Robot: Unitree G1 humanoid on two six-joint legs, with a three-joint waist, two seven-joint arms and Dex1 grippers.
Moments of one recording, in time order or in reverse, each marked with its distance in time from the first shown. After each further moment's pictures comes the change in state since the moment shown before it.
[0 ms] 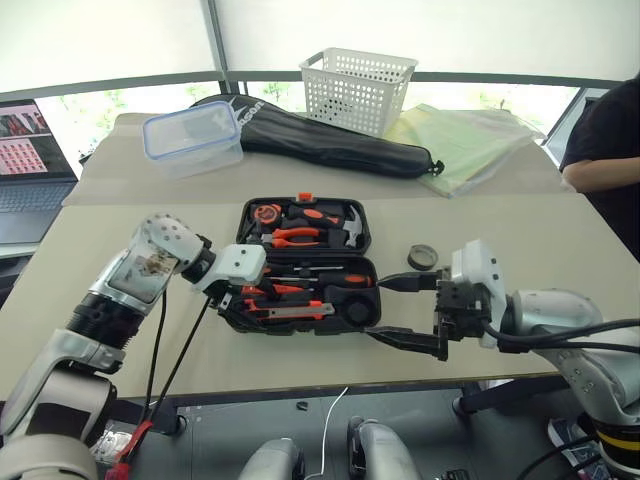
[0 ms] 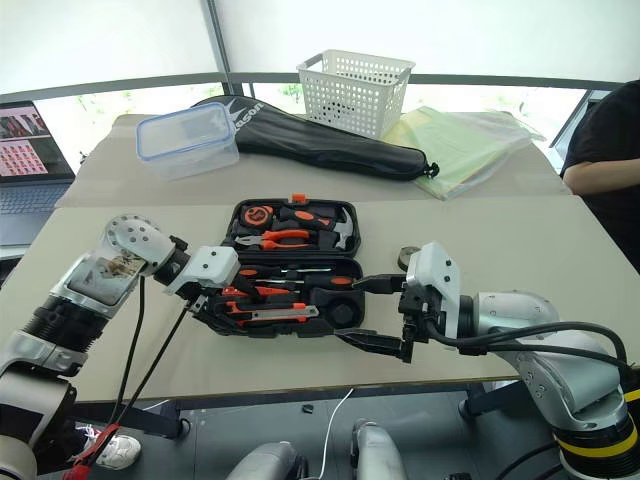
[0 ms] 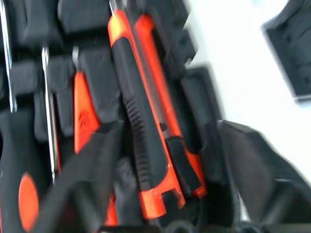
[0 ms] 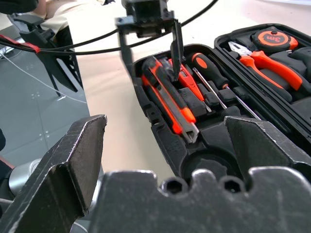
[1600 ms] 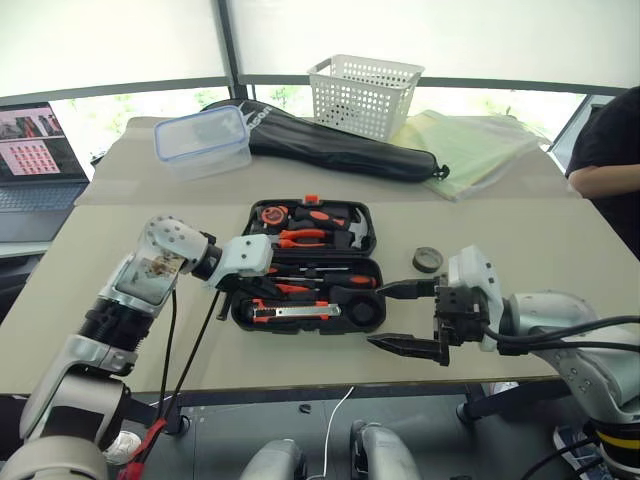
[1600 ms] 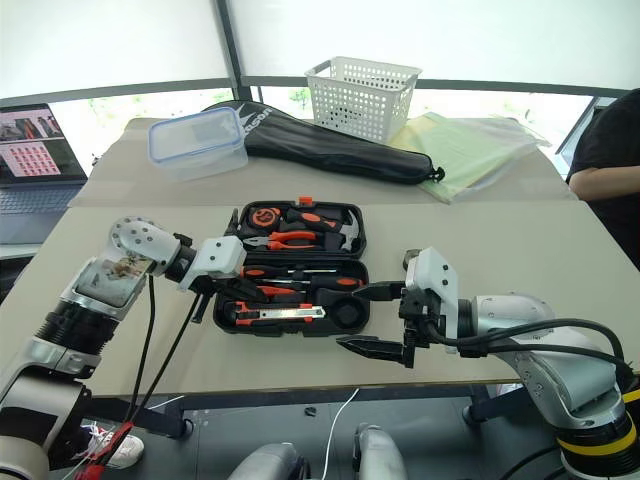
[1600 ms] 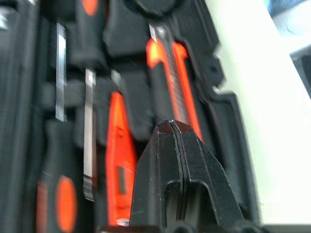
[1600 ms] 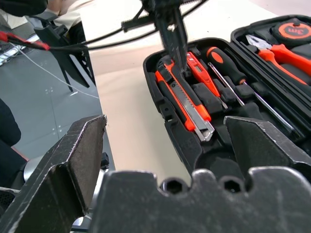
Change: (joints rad) left arm 0.029 -0.086 0.072 0.024 0.032 -0.038 0.105; right arm 0.010 -0.012 0.024 0.032 -0.006 -0.007 0.047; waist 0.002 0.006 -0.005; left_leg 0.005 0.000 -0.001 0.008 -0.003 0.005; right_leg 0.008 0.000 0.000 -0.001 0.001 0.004
